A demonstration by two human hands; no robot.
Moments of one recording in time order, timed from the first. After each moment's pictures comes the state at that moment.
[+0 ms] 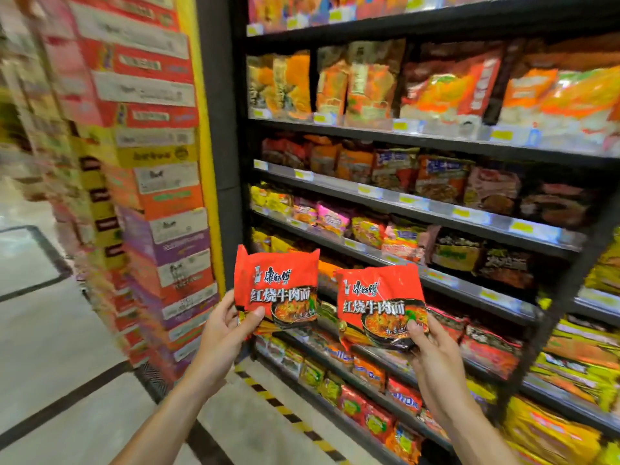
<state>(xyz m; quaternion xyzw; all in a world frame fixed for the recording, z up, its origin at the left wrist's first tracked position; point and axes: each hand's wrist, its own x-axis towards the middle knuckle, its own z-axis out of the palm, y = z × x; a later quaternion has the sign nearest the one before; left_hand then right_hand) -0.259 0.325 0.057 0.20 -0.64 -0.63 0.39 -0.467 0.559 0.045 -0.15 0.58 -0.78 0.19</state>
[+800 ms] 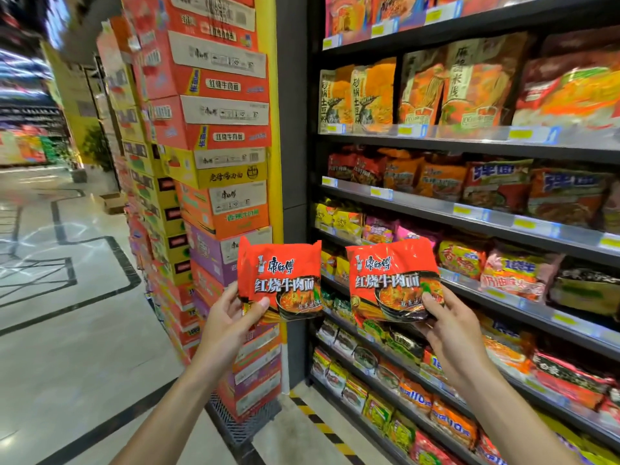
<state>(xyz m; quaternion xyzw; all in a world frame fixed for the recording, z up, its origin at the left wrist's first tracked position) -0.191 0.126 0.077 0.25 -0.66 -0.57 0.43 -0.450 0.333 0.088 -0.21 0.55 -0.77 0.22</state>
